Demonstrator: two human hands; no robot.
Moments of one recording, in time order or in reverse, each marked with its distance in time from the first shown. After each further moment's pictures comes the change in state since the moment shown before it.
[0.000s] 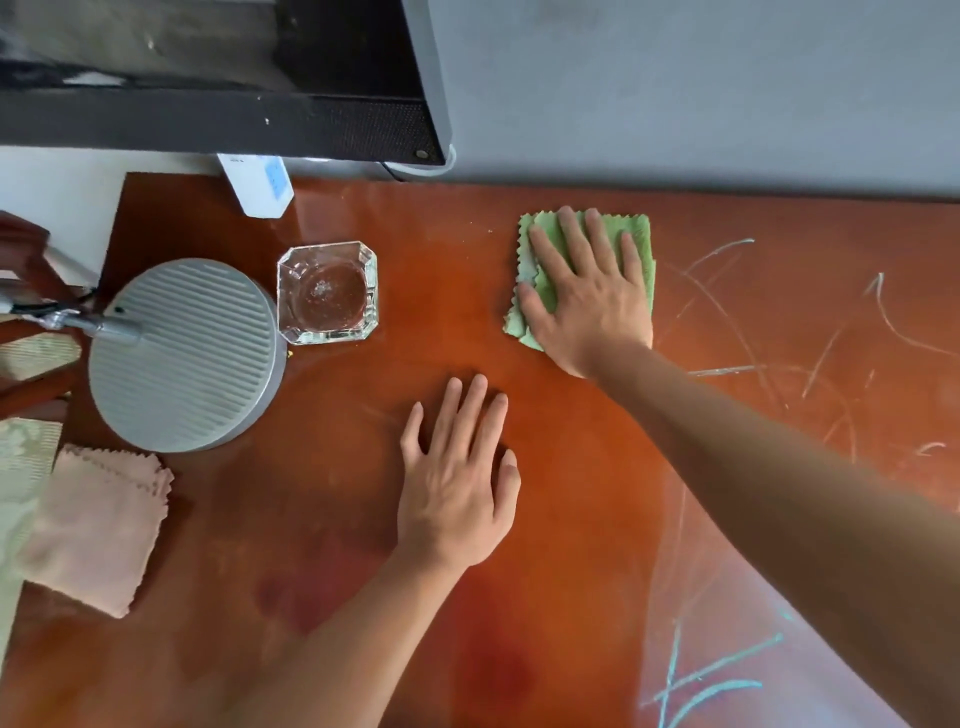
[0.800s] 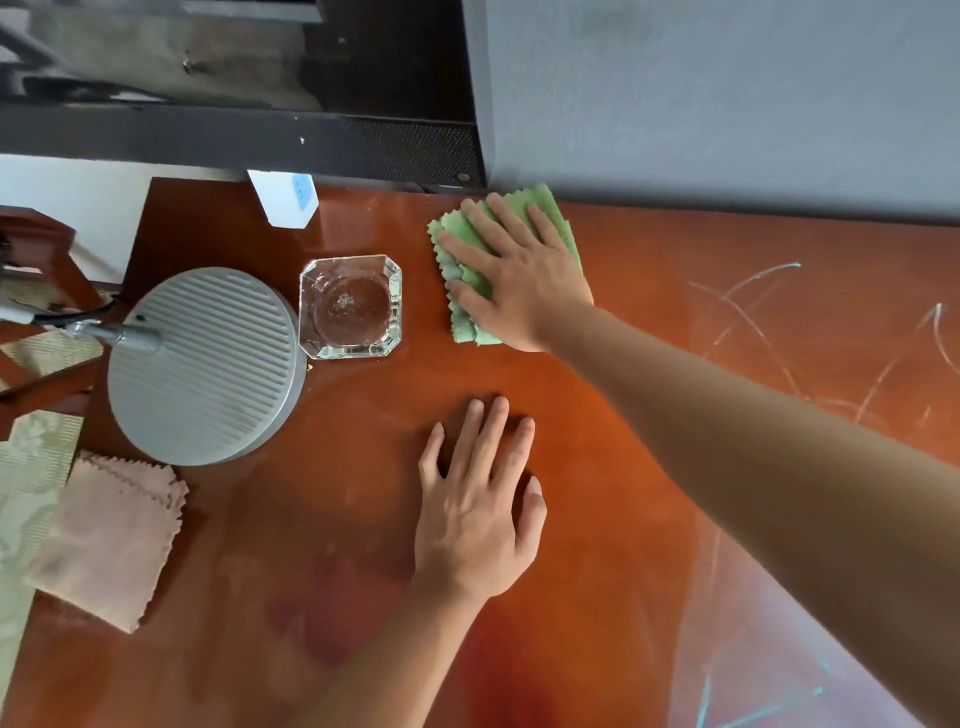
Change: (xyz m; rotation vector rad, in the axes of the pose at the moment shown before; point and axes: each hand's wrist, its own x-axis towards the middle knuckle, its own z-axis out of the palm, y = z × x) left_hand -0.002 0.002 -0.001 -0.021 0.030 -0.008; right_hand 0.062 -0.058 -0.005 -0.057 -0.079 -0.375
